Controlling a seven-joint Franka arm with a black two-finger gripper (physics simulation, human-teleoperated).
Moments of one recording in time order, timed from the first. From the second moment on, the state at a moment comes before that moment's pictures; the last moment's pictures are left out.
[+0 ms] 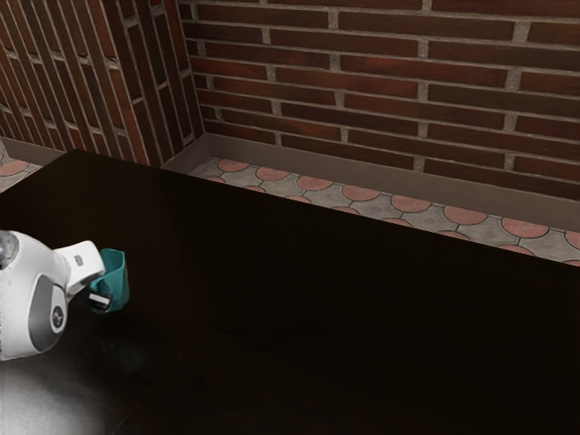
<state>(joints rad) 0.77 -0.17 -0.52 -2.88 -0.38 3.29 0.43</state>
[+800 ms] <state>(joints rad) 0.73 -0.02 -0.86 -2.75 -0.64 3.37 0.54</state>
